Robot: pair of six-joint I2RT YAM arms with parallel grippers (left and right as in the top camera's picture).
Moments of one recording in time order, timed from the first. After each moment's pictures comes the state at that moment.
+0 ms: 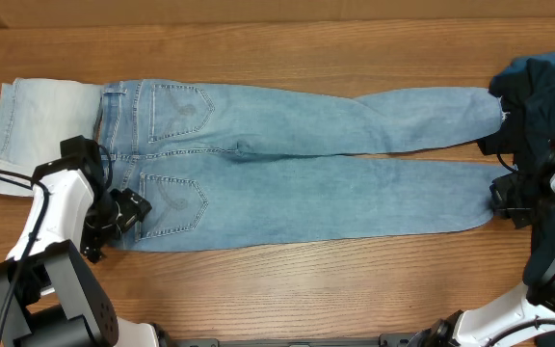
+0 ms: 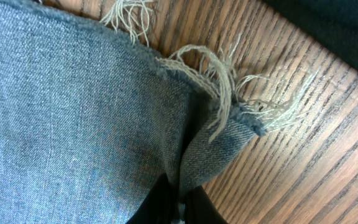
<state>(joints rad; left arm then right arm) 0.33 1.65 1.00 -1.01 -0.09 -0.60 -0.57 1.87 1.13 -0.79 -0.05 0.67</state>
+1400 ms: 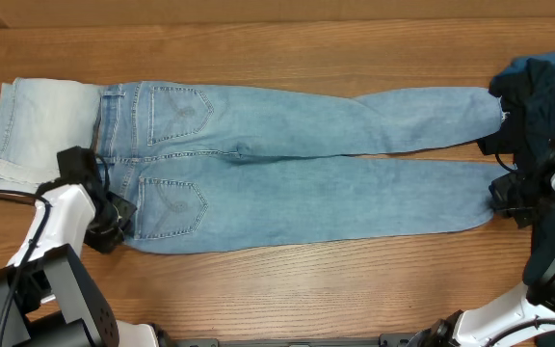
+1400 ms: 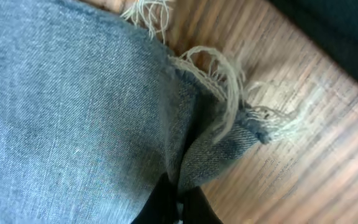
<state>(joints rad) 0.36 1.63 0.90 -0.80 -0.10 -0.70 -0.57 1.87 1.14 -0.82 -0.05 0.58</state>
